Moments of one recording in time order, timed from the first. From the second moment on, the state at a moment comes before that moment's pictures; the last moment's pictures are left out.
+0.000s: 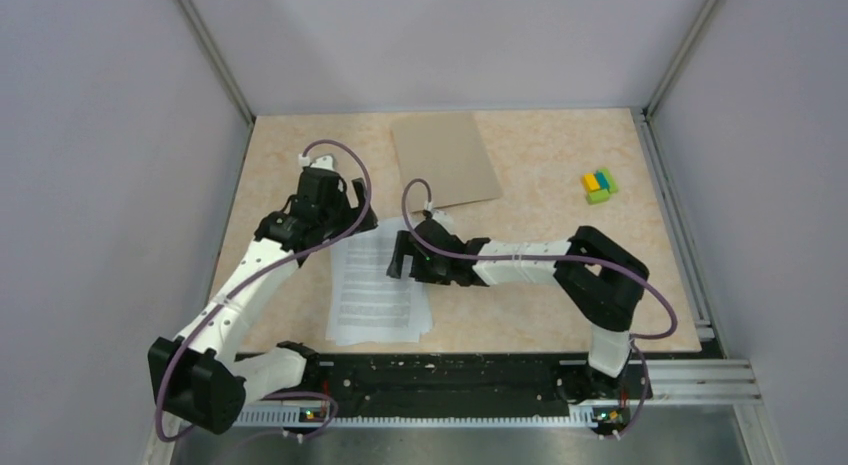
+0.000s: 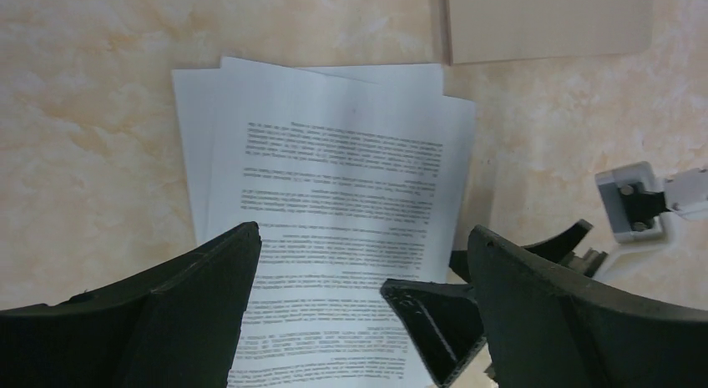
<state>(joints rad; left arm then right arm) -0.35 1.14 0.99 -0.61 -0.11 -0.54 1.01 1.80 1.04 -0.06 0.12 1.00</state>
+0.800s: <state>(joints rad) -0.31 1.26 1.22 -0.62 -0.07 -0.61 0.99 1.89 1.20 -0.07 0.05 0.91</state>
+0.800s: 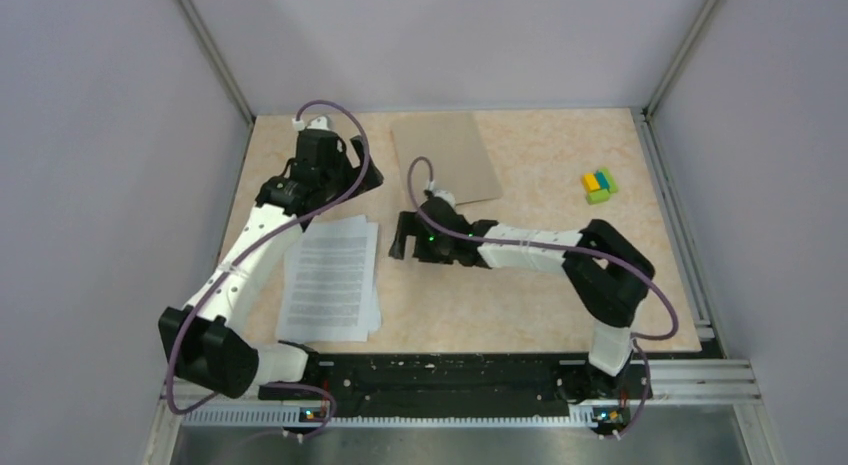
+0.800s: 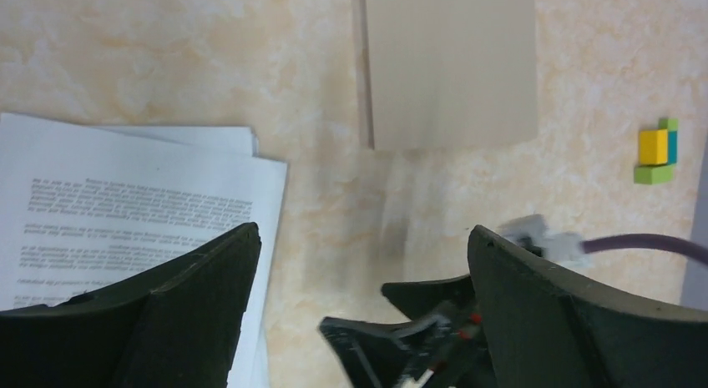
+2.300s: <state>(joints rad) -0.25 2.29 1.77 -0.24 0.16 -0.73 0.32 2.23 1.51 0.19 -0.20 0.52</state>
